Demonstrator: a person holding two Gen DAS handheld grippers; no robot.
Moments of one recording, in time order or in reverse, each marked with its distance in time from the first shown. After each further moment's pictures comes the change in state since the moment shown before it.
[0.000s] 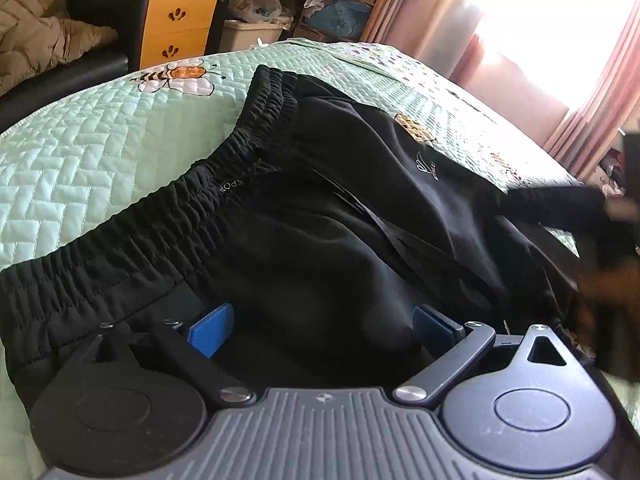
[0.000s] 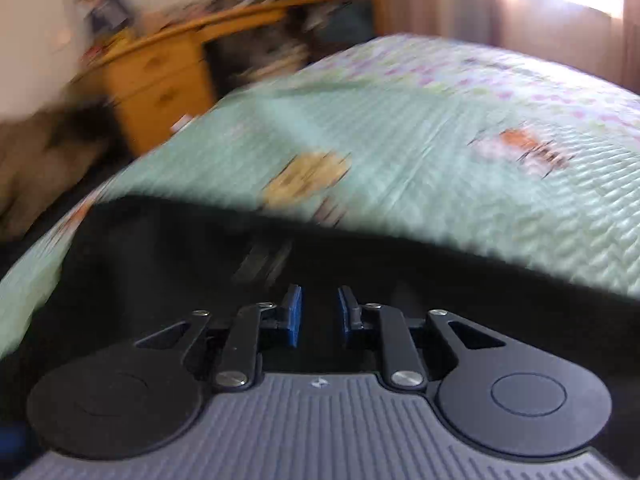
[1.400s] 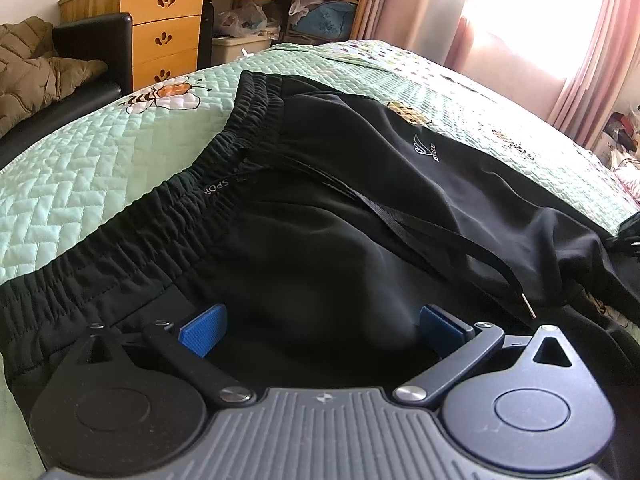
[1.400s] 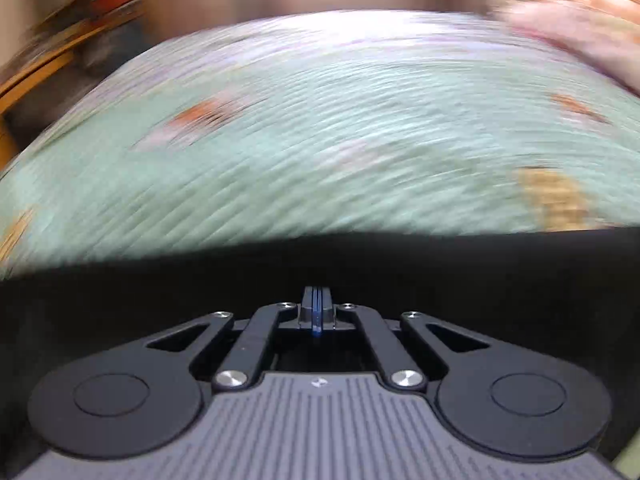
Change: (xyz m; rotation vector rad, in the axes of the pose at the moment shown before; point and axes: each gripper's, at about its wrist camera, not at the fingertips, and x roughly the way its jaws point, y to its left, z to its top) left arm 0.007 -0.016 -0.010 0.118 -0.015 0.069; right arm -0.045 -0.216 -0.026 0.465 -0.064 -0.516
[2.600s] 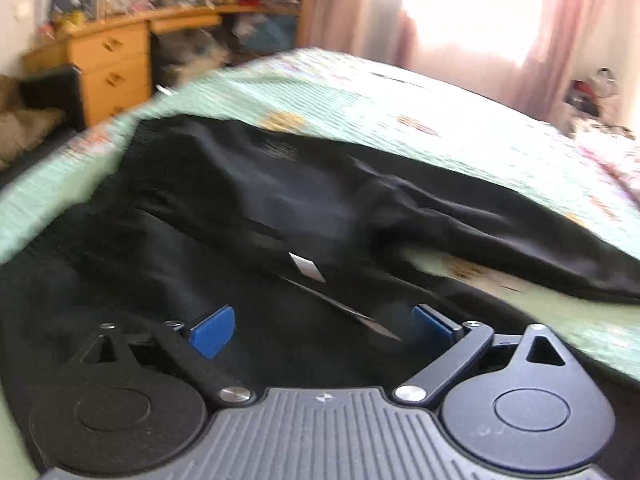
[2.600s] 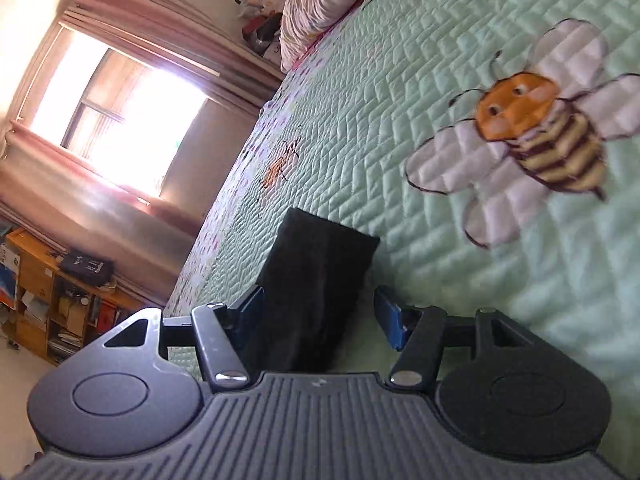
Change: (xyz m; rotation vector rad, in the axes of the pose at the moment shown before) left arm -0.069 -0.163 -0.043 0.124 -0.004 -0.058; right arm -0.038 -0.421 -0.066 0.880 -0.279 0.285
